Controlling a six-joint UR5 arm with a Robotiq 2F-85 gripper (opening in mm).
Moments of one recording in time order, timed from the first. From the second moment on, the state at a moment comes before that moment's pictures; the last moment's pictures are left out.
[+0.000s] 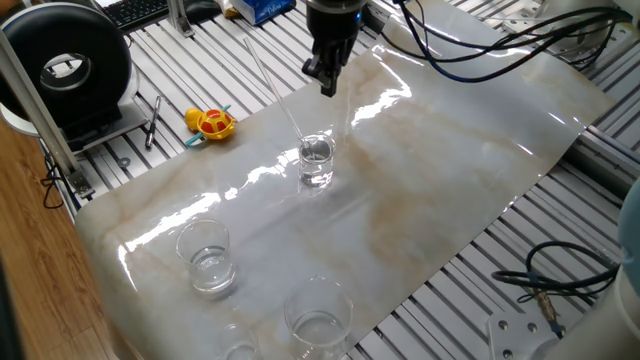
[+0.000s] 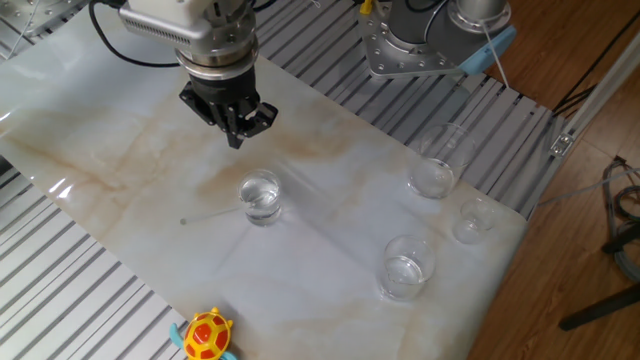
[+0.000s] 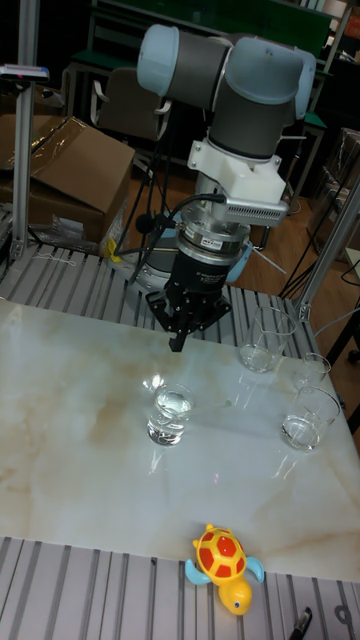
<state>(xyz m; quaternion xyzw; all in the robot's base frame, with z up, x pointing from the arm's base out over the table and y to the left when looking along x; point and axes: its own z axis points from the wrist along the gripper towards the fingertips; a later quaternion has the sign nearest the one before) 0.541 0.005 0.195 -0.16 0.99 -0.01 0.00</state>
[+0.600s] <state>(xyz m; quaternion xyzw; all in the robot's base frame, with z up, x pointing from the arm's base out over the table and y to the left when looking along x) 0.552 0.008 0.200 -0.19 0.98 -0.02 -0.02</state>
